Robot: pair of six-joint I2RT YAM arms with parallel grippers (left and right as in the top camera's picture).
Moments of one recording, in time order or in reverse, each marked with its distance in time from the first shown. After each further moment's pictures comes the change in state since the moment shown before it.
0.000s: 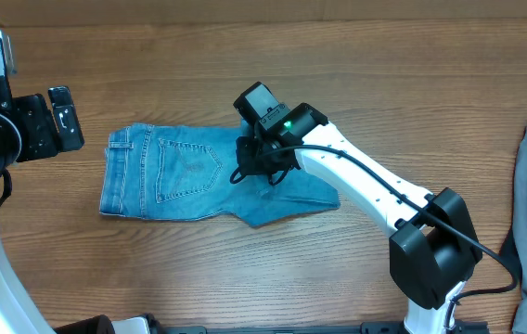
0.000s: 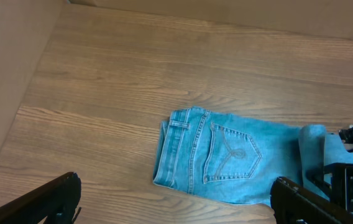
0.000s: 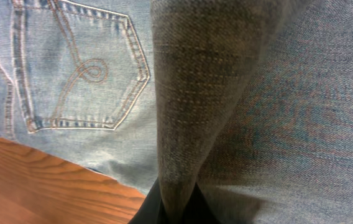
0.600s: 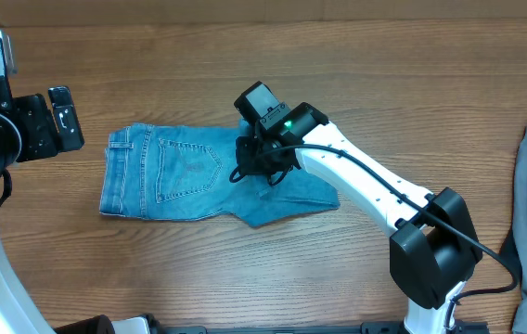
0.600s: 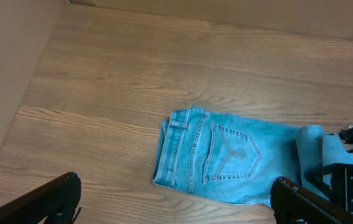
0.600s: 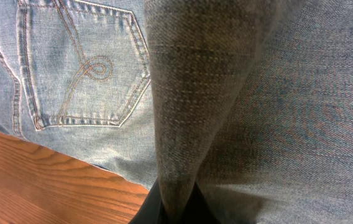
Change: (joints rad) left arm 0.000 0.000 0.000 0.000 0.000 0.000; right arm -0.003 0.000 0.000 -0.002 -0.019 0.011
